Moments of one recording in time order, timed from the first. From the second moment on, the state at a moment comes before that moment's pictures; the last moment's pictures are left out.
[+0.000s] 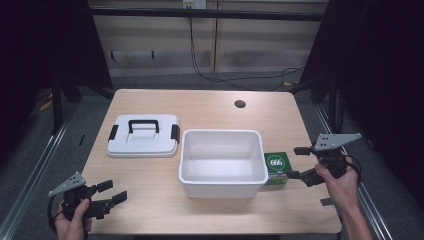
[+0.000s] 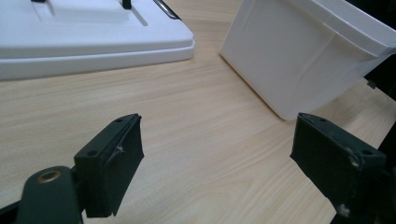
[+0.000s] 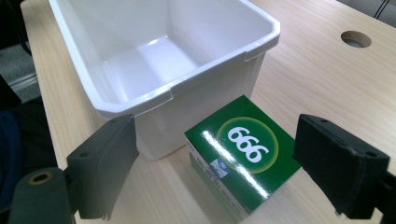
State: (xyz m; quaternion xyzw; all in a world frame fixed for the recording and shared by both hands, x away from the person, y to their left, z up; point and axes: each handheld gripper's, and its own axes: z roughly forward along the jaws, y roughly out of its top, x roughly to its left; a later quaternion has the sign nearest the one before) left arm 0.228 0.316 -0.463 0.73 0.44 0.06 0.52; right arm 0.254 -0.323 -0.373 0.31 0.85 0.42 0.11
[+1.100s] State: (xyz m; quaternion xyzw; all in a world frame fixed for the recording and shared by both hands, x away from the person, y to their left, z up) left arm 0.229 0.314 -0.464 0.74 0.44 0.06 0.51; right arm 0.317 -0.278 -0.366 0.20 0.97 0.16 0.02
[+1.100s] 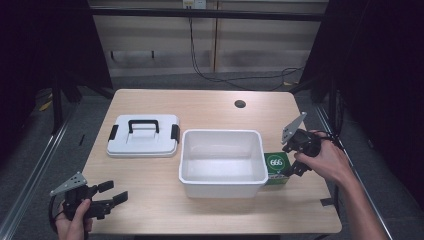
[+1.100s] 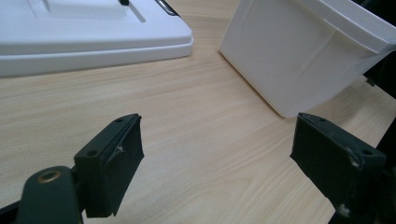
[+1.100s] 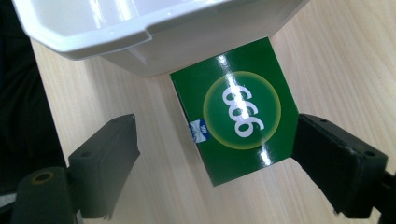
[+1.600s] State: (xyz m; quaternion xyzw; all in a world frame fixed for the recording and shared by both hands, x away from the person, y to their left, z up) left arm 0.230 0.314 -0.465 0.74 0.44 0.05 0.51; right arm 0.335 -0.265 -0.385 0.15 0.98 0.11 0.01
